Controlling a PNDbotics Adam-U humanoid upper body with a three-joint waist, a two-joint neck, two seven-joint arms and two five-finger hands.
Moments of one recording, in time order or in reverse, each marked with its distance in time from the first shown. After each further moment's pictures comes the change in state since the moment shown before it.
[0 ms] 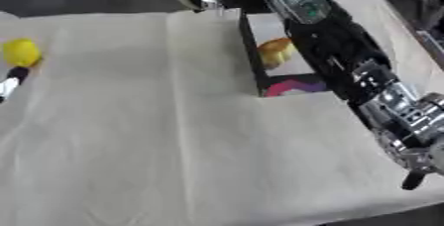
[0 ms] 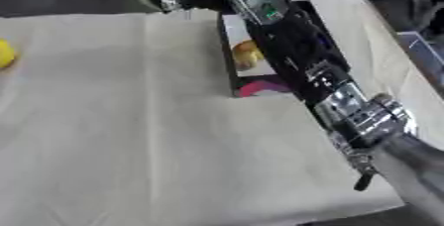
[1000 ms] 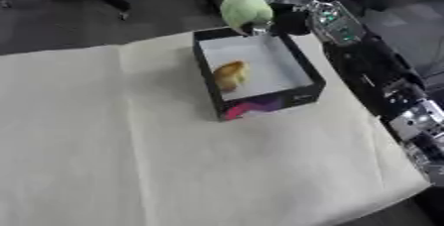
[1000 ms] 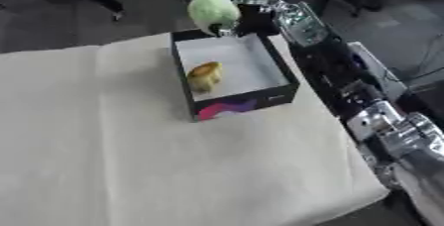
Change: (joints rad) left arm 0.016 0.193 0.120 -0.031 0.334 0.058 -0.009; right arm 0.194 -0.266 -0.123 0.065 0.019 -0.169 0.016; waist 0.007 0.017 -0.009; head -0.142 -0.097
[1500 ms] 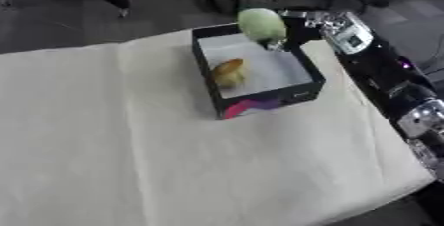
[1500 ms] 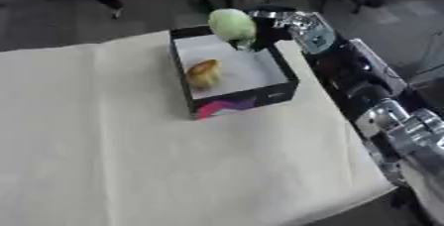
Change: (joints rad) left arm 0.000 0.001 0.010 -0.006 0.002 0.011 0.021; right arm -0.004 -0.010 0.000 0.157 0.207 -0.335 -0.054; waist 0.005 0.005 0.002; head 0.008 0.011
